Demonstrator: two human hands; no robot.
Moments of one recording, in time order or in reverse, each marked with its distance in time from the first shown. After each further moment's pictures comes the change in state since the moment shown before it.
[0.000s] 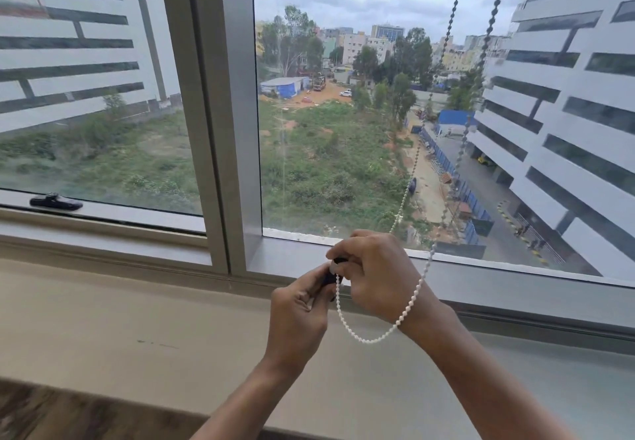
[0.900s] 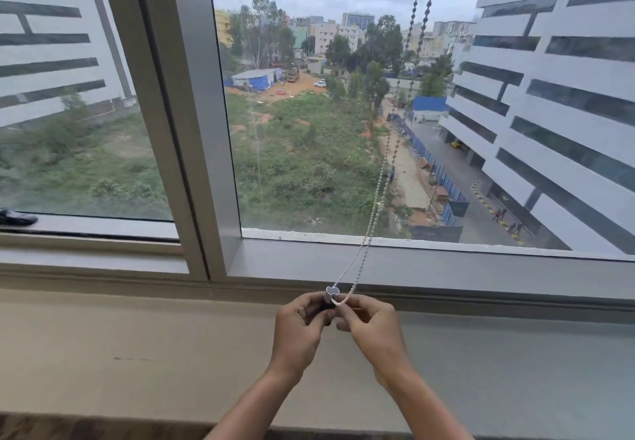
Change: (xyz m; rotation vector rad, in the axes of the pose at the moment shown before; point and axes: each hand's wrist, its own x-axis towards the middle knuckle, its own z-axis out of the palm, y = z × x) left_hand -0.013 -0.084 0.020 -0.120 -0.104 -0.465; right_hand -0.089 0.081 0.111 0.746 0.269 0.782
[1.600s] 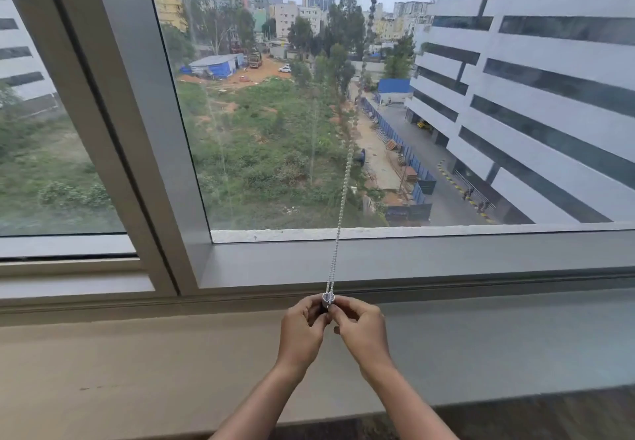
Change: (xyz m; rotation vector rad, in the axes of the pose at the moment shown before) left_hand 0.041 -0.060 0.026 0.120 -0.095 -0.098; right_hand 0.029 0.046 -0.002 -0.056 0.183 0.081
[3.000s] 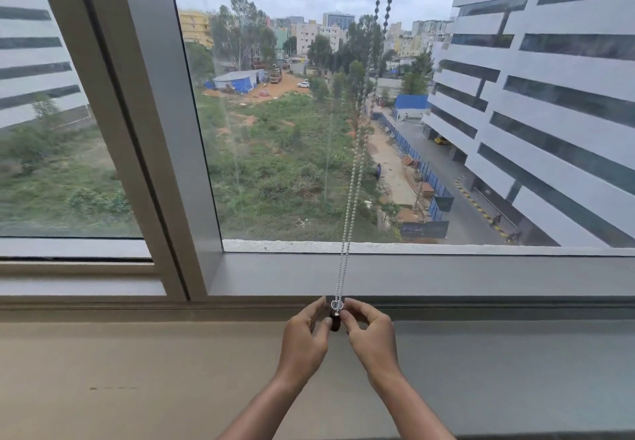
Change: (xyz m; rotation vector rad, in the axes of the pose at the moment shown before) left_hand -0.002 0.014 -0.005 0.224 0.028 0.094; right_hand 0.017 0.000 -0.010 -0.076 0.021 -0.119
